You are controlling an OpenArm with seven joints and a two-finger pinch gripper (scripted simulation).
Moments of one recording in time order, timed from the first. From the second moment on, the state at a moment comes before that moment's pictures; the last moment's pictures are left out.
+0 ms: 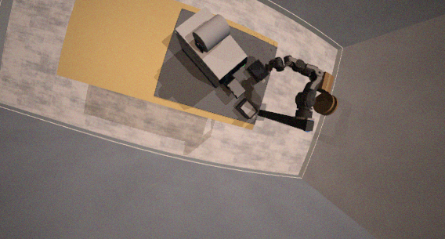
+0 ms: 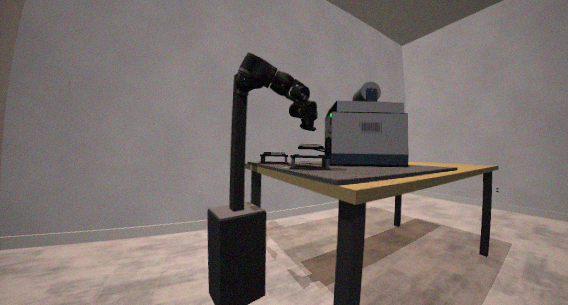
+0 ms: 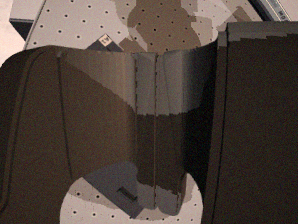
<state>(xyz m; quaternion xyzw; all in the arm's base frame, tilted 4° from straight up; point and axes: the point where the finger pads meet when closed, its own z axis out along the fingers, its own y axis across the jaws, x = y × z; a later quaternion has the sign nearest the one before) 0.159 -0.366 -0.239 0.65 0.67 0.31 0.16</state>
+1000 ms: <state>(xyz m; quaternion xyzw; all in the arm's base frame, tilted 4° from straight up) 0.159 -0.365 -0.240 0.54 0.82 0.16 0.10</state>
